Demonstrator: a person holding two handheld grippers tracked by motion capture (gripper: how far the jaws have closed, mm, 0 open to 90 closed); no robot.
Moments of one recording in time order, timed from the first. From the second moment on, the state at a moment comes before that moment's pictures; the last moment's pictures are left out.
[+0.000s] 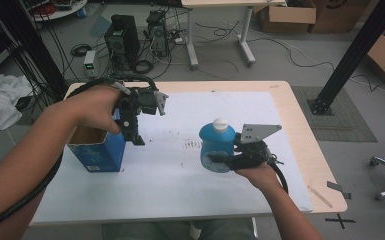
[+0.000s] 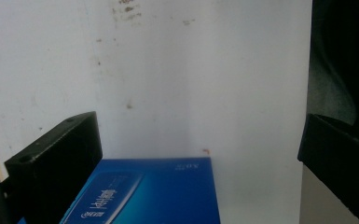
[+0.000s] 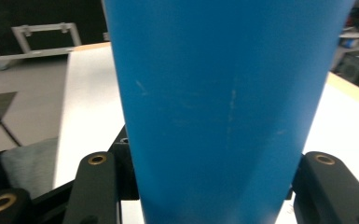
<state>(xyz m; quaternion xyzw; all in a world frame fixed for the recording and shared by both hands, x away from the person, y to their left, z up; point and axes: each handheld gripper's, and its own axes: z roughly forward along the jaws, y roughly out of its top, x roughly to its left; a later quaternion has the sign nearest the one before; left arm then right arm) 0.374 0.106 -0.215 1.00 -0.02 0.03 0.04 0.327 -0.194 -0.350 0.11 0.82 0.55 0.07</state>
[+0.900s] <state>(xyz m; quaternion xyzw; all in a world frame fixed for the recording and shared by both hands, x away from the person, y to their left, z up) 0.357 0.088 -0.210 1.00 -0.03 0.03 0.02 0.351 -0.091 -0.353 0.03 0.82 0.57 0.00</state>
